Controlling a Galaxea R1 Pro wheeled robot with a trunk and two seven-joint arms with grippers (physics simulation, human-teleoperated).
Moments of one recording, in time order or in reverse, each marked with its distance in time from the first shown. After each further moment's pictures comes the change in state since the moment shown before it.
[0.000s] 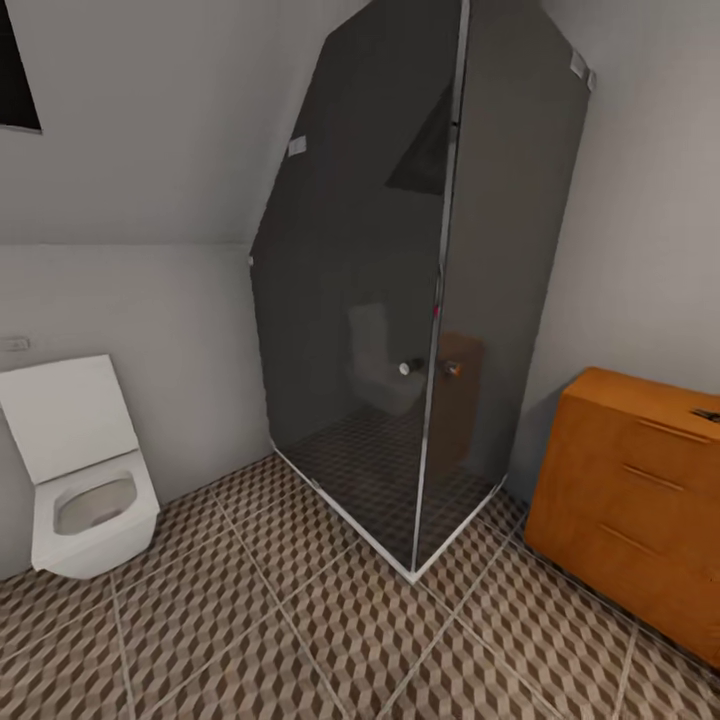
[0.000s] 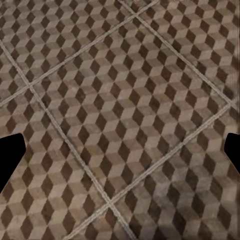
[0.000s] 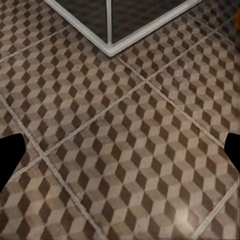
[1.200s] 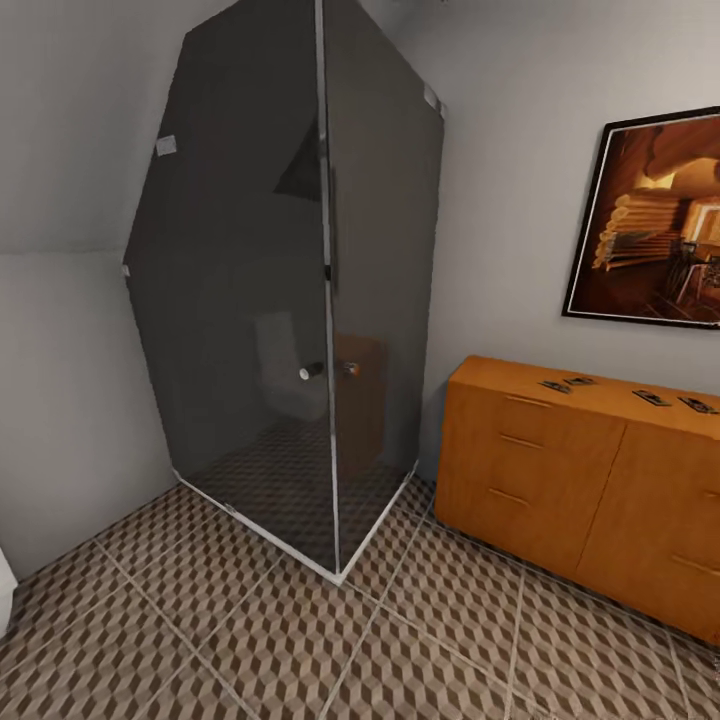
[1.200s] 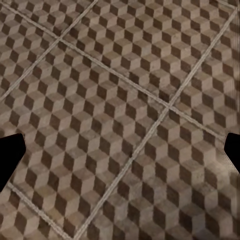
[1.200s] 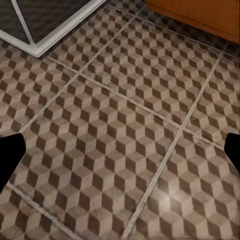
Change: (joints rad) left arm 0.000 -0.012 0.000 0.020 -0.002 0.000 0.000; right arm 0.000 0.000 0.000 0.000 0.000 0.000 0.000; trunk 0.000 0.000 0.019
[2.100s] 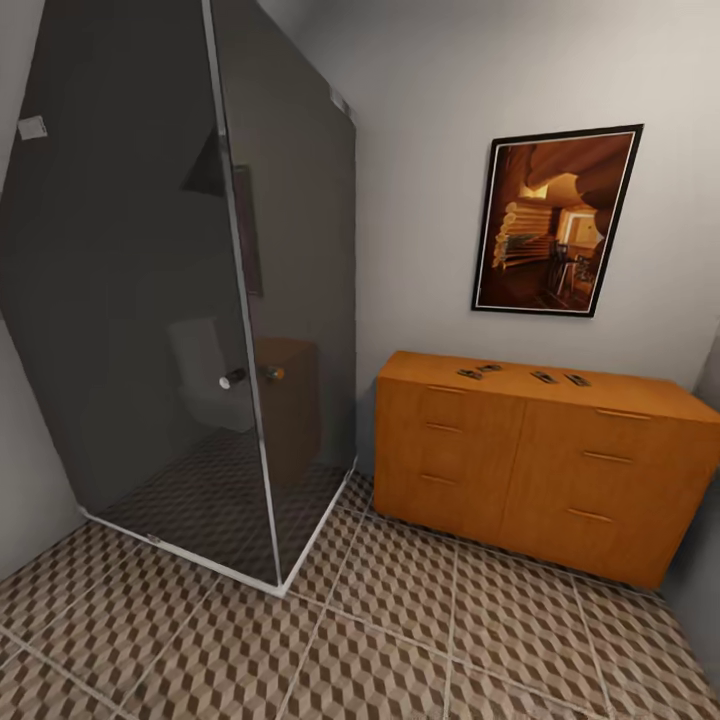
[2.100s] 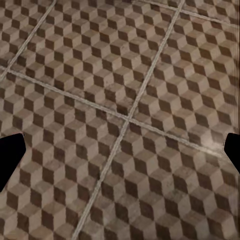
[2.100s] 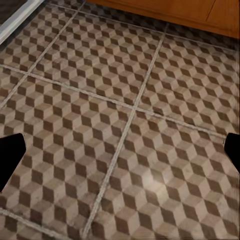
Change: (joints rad) left arm 0.000 -0.001 0.000 0.001 0.000 0.000 0.000; right arm 0.000 0.000 0.000 0.000 0.000 0.000 0.000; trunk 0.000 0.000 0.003
